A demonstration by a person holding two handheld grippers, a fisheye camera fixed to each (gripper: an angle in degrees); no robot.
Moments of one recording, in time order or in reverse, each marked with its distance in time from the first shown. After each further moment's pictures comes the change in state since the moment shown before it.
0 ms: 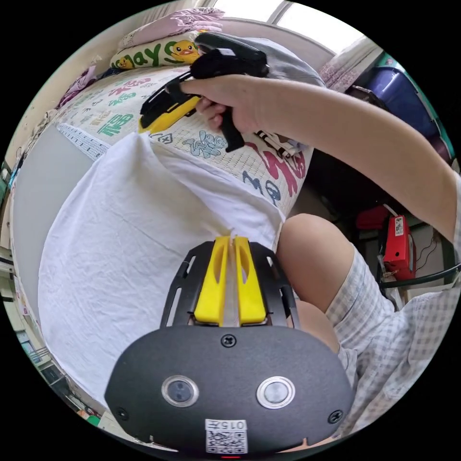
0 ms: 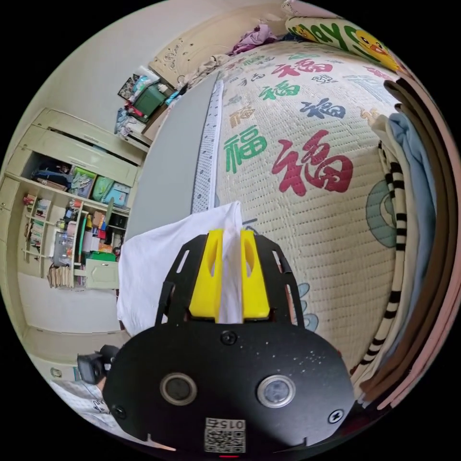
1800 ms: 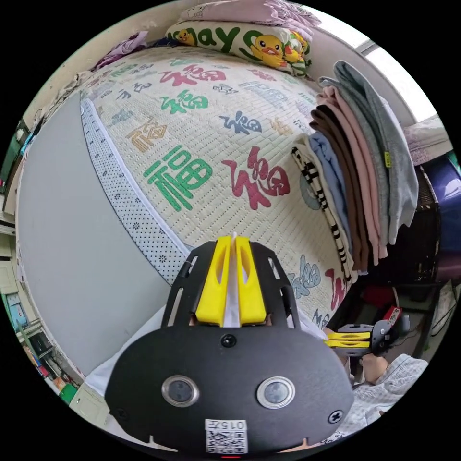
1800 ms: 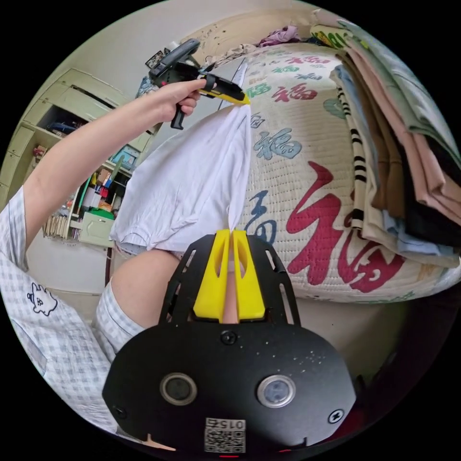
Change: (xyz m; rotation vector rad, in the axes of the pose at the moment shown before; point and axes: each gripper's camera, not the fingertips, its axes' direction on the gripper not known) left arm -0.309 -0.191 0.065 -0.037 -0.047 -0.288; right arm -0.080 0.174 -0.110 -0.039 0.013 -0.148
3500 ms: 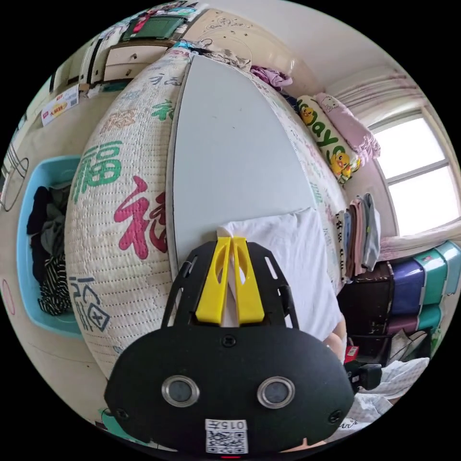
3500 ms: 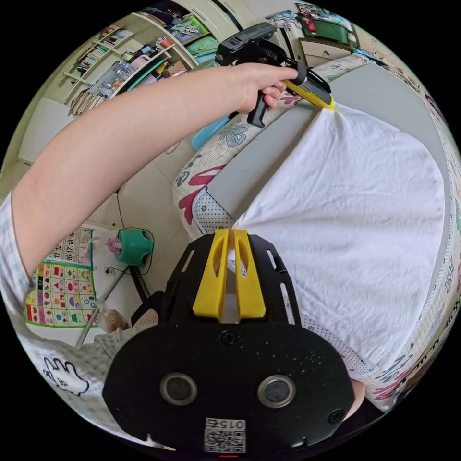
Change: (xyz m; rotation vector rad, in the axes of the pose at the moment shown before) left arm -0.387 0.389 -0.192 0.301 0.167 -0.560; right arm -0.527 -0.195 0.044 -0.380 -0.084 -0.573
